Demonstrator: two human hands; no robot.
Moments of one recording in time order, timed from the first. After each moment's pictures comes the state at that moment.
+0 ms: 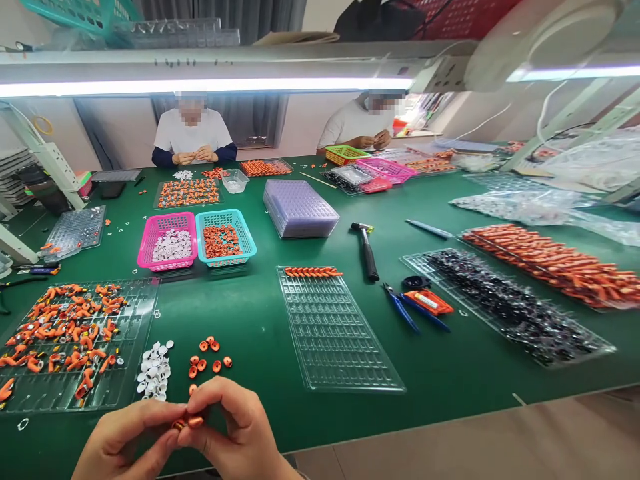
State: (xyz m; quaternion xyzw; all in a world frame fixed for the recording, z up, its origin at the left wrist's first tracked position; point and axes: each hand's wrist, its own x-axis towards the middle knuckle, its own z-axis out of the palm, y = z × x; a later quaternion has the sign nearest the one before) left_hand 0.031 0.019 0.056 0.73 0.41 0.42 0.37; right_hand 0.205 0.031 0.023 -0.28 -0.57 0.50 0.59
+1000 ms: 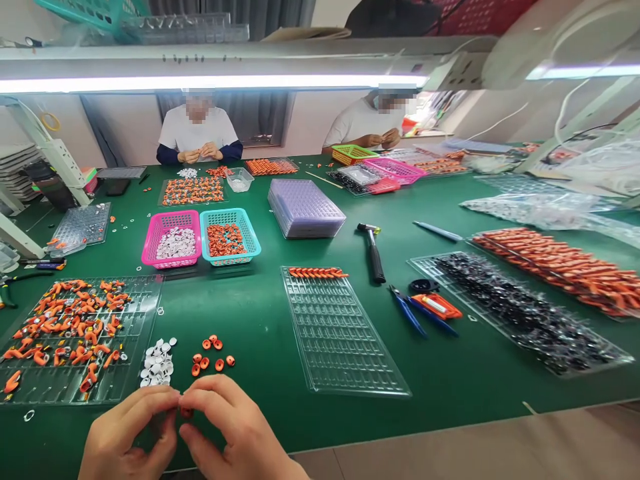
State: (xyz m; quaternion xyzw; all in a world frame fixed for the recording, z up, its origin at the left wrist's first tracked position) left_hand 0.037 0.020 0.054 0.78 0.46 0.42 0.08; right_hand 0.214 0.029 0.036 -0.33 -0.74 0.34 0.47
